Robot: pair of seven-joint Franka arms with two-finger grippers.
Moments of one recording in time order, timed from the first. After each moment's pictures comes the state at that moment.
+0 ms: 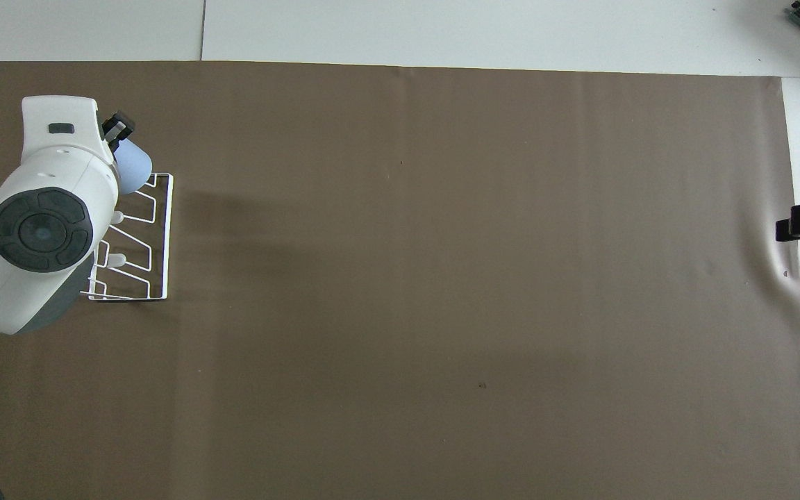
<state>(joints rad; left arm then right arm) 0.05 0.09 -0.21 -1.99 0.80 2.47 -1.46 -0.05 -0.06 -0.04 -1.53 0.03 1.51 0.03</state>
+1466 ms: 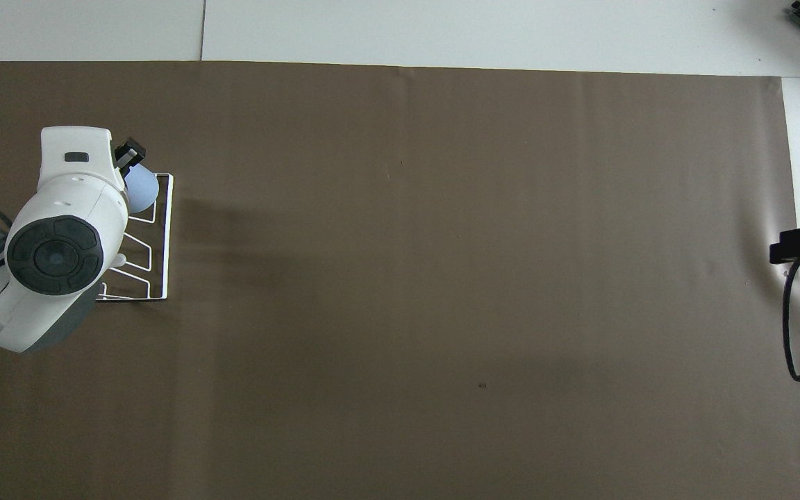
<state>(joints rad) 0.06 0.06 -0.21 -2.08 0.81 2.52 -1.47 -0.06 -0.13 -0.02 -1.67 -0.03 1.57 0.03</state>
